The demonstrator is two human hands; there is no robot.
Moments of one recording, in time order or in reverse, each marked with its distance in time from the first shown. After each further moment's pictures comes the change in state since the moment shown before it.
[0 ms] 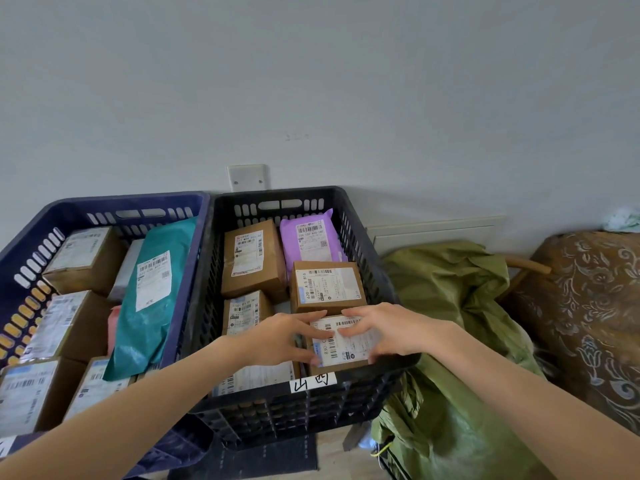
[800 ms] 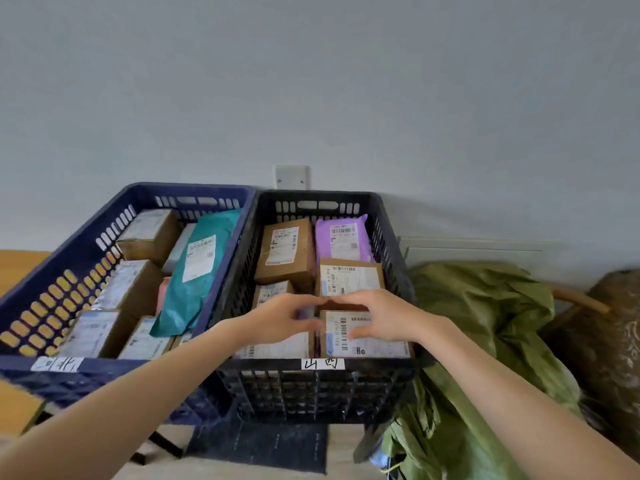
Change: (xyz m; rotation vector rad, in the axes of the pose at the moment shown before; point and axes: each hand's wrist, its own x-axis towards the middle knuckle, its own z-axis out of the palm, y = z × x) left_hand -0.031 0.018 -0.004 -0.184 0.267 -0.259; right_hand 0.009 -0.029 -0.015 0.327 0.153 -0.093
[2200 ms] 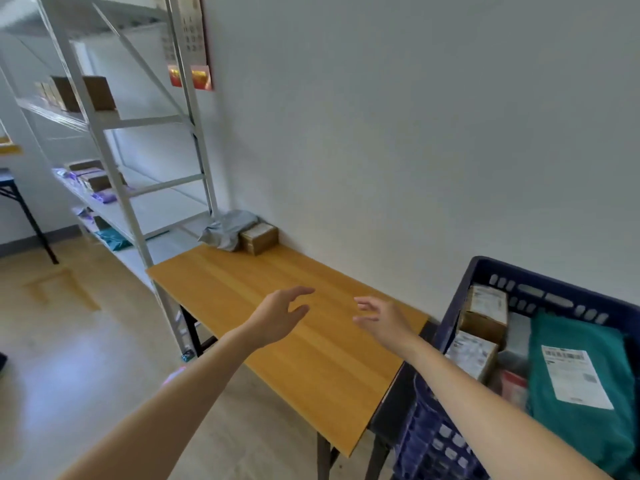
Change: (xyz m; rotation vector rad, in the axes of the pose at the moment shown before) left_hand -0.450 -0.384 -0.256 -0.109 0.817 -0.509; right_hand 0.314 -0.522 0.247 0.342 -0.006 -0.318
